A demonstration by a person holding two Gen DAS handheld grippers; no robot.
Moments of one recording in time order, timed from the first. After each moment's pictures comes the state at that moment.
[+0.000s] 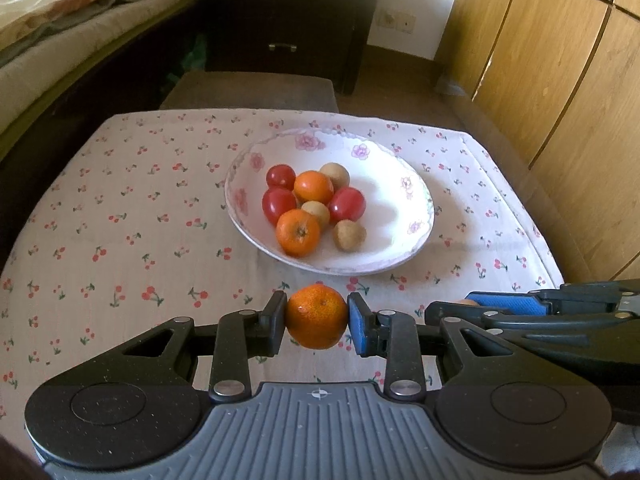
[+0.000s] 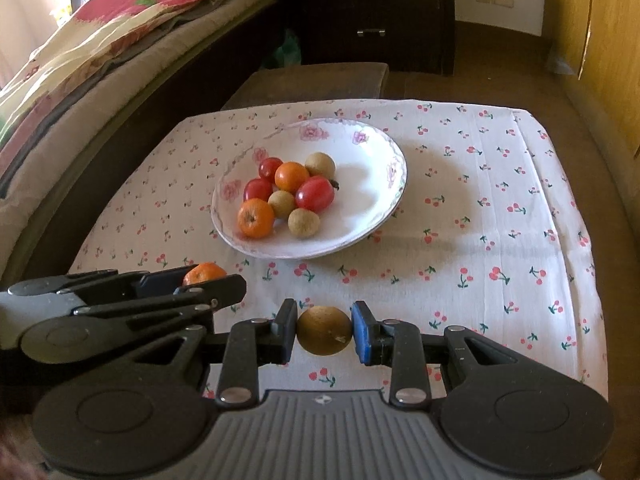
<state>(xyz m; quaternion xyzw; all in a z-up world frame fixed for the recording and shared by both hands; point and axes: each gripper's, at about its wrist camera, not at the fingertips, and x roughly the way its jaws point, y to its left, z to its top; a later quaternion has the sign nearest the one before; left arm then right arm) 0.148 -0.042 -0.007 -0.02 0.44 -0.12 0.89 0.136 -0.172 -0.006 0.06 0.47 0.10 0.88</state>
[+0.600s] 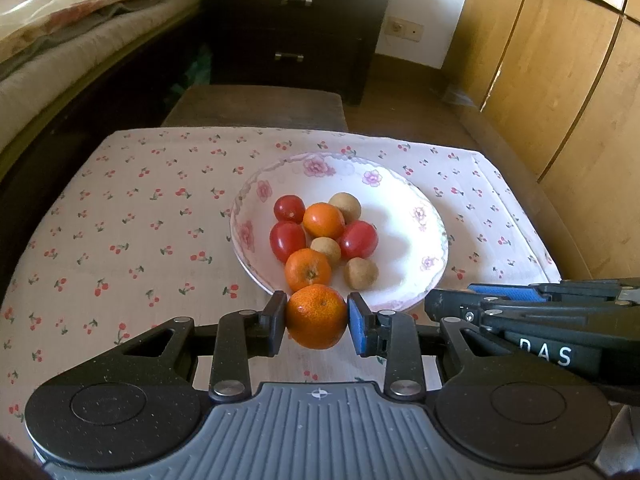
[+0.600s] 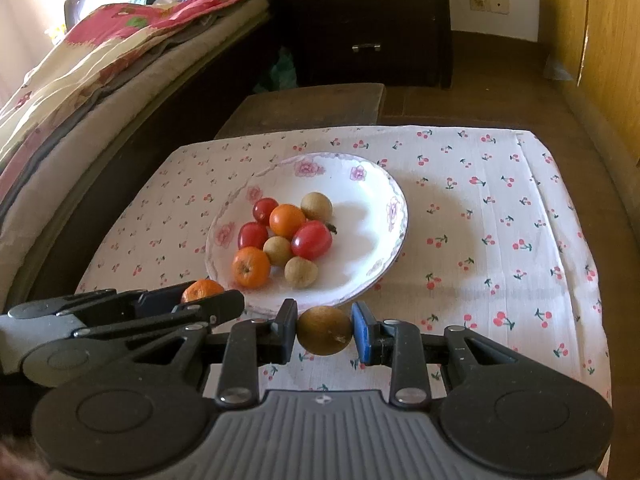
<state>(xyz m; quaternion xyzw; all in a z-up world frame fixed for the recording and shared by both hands) 0.173 -0.041 -0.002 -0.02 0.44 -0.11 0.89 0.167 -0.174 0.000 0.08 0.45 0.09 0.88</state>
